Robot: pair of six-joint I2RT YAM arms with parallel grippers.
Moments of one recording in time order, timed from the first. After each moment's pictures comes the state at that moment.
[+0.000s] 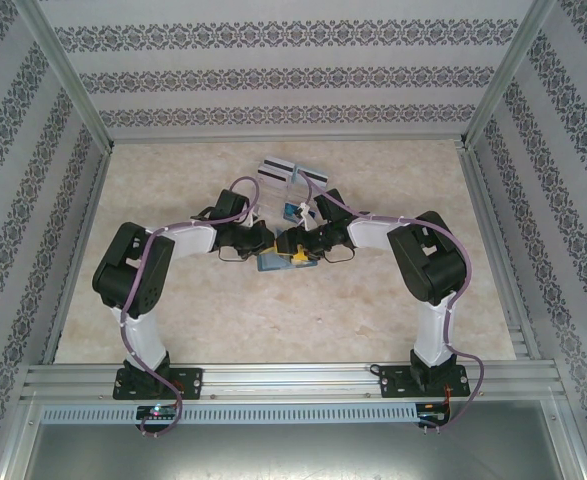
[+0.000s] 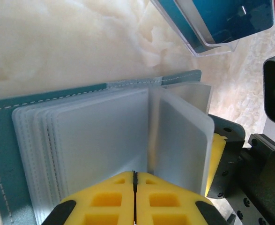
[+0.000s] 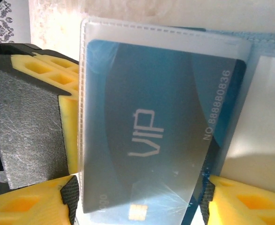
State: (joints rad) left arm -0.37 1.86 1.02 -0.11 0.58 -0.77; right arm 0.49 1.97 1.12 -0.12 -0.83 0.55
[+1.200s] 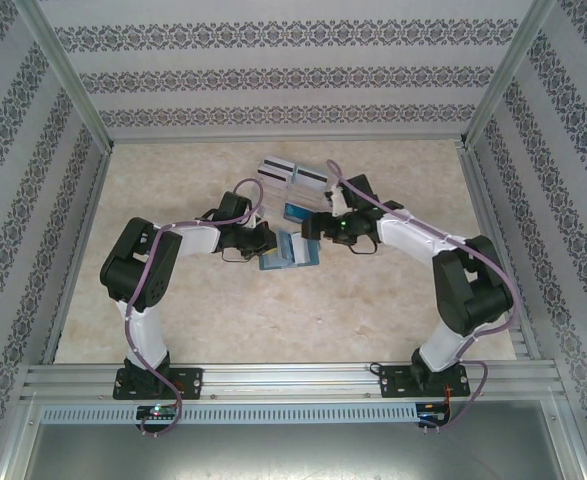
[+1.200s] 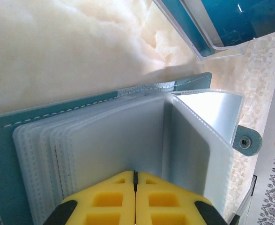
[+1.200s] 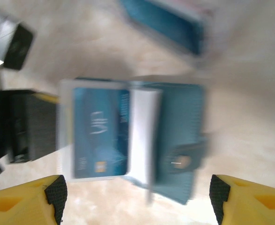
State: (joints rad) left arm -0.37 1.92 1.03 -0.05 0.60 -0.75; right arm 0.39 1.68 1.07 -0.39 -0.42 0.47
